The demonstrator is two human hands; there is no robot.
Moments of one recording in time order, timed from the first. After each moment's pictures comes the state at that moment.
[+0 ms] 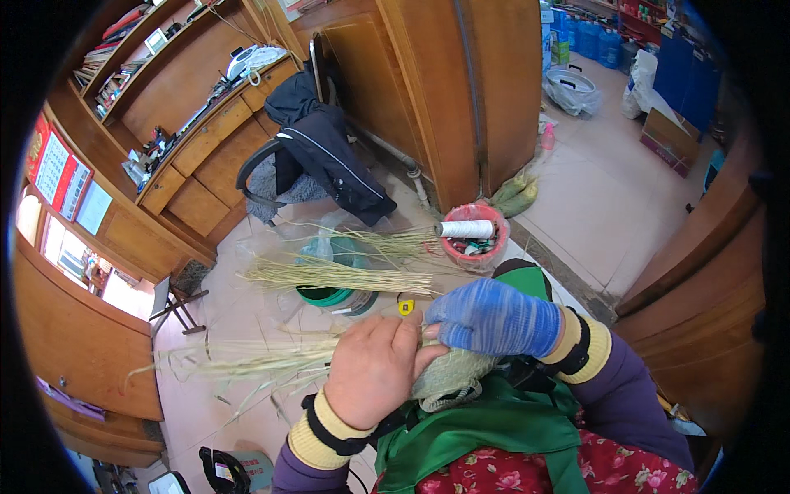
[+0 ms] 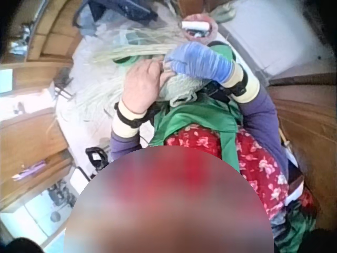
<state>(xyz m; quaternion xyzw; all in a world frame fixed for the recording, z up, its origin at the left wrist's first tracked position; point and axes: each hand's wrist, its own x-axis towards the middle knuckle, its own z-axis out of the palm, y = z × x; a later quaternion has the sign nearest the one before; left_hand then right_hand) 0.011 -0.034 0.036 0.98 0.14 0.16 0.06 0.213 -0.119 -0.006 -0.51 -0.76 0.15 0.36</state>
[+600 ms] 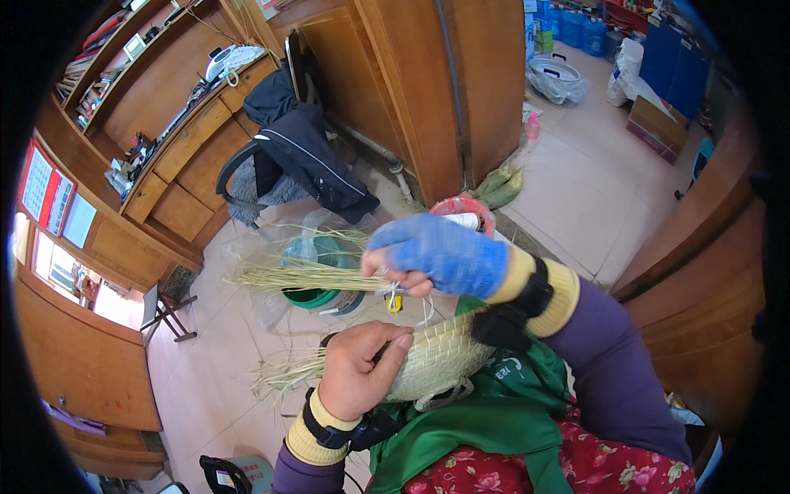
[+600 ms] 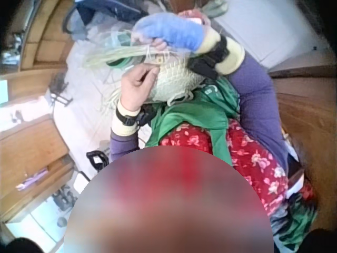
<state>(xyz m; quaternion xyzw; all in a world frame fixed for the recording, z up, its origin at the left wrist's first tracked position) 0.015 -0.018 0.015 0.87 0.18 0.22 0.41 0.240 -0.054 0.027 -0.42 -0.55 0.54 0.48</state>
